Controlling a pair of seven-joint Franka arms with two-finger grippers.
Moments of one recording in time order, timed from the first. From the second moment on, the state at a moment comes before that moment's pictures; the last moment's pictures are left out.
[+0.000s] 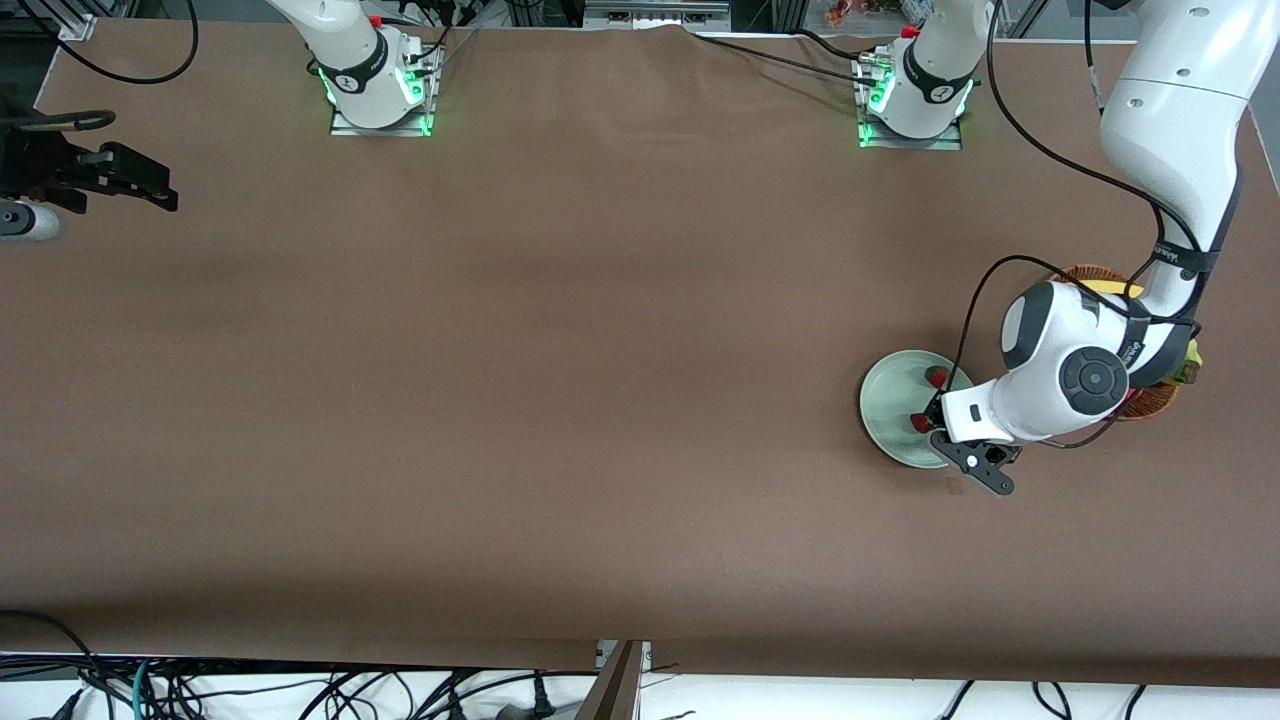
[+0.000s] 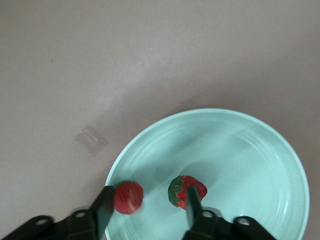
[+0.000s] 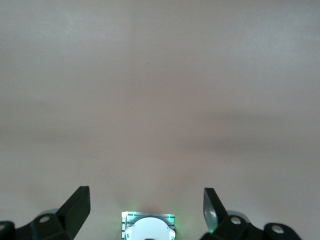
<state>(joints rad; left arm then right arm) 0.27 0.66 -0.38 -1.70 0.31 2.28 0.40 0.02 0.03 -0.01 -1.50 -0.02 1.38 -0.04</state>
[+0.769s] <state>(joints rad) 0.27 0.41 -0.50 -1.33 0.22 1.56 0.14 0.02 0.03 -0.01 -1.50 -0.02 1.38 -0.04</state>
